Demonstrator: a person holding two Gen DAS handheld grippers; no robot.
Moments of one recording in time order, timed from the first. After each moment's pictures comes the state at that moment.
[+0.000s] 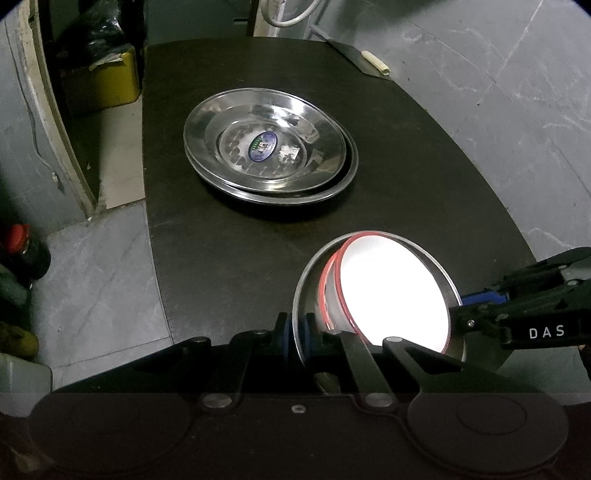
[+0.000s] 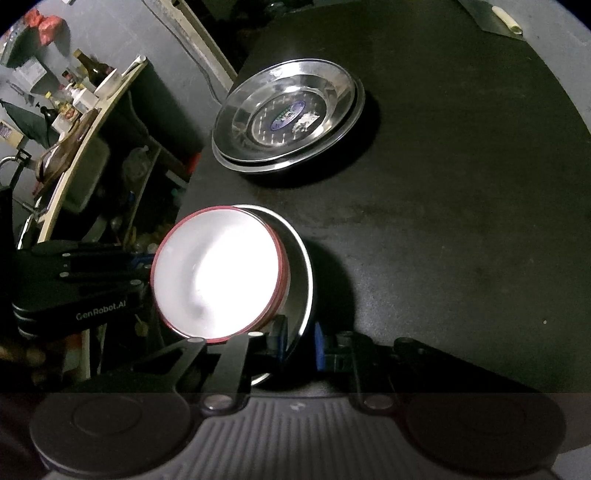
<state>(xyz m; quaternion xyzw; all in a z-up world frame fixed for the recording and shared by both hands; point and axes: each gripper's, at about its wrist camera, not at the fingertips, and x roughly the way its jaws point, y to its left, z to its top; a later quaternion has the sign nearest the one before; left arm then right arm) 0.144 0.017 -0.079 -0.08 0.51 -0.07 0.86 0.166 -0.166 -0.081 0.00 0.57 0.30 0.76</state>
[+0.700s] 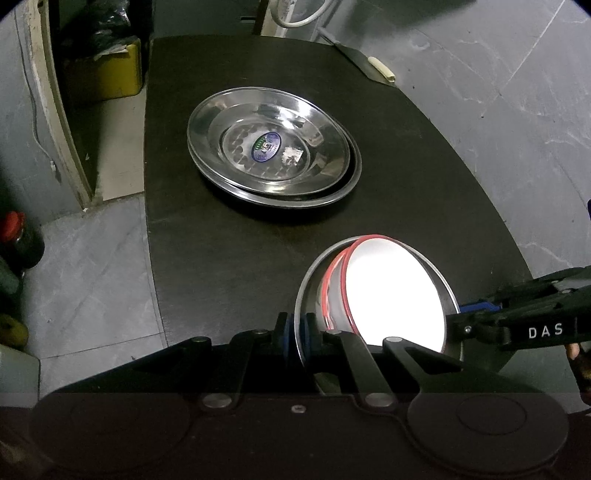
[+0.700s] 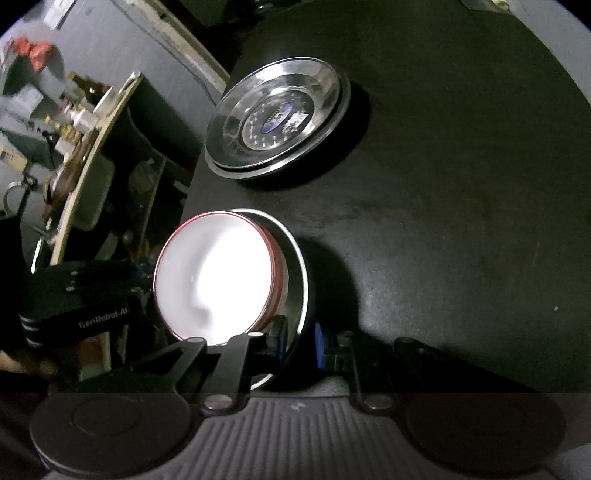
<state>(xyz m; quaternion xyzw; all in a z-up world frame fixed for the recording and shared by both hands) 0.147 0.023 -0.081 -0.11 0.51 -0.07 0.85 0.174 -0.180 -0.088 0.06 0.59 0.30 0.75</state>
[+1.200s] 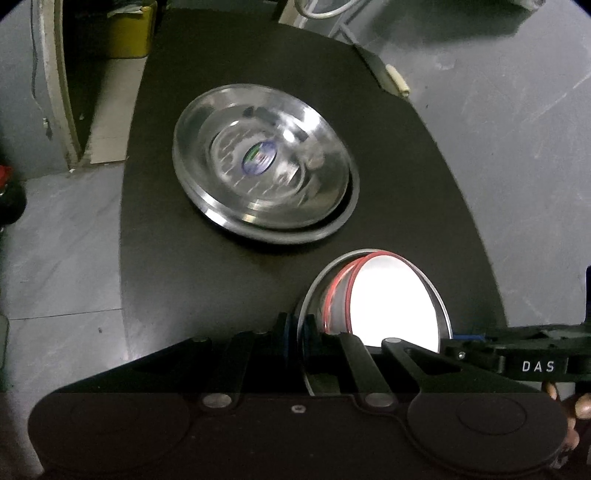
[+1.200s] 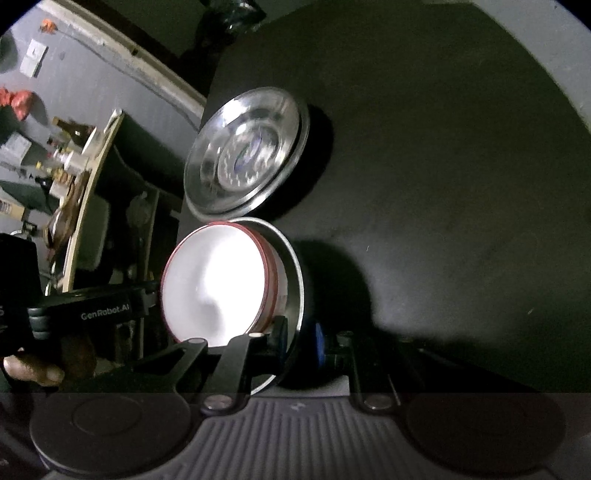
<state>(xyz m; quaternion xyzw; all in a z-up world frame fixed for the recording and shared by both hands) 0.192 0.029 -0.075 -0.20 0.52 -0.07 0.83 0.199 -0.202 -0.079 0.12 0.59 0.27 0.75</state>
